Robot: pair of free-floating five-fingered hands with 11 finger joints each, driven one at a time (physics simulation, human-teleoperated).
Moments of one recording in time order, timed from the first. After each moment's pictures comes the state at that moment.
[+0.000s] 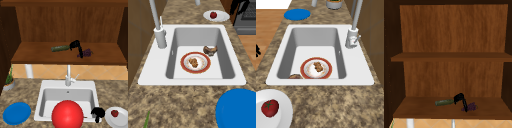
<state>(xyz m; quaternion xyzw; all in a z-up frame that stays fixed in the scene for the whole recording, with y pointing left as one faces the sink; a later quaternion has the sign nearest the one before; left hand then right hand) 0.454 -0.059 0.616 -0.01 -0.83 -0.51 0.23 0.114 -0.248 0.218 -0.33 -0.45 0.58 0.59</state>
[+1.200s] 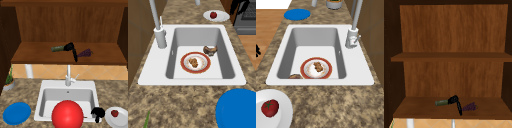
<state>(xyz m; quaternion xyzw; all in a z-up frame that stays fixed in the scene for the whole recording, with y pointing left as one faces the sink) 0.395 -0.012 0.622 -0.02 -0.83 -0.51 0.23 0.114 -0.248 0.218 -0.33 -0.45 0.58 0.59</state>
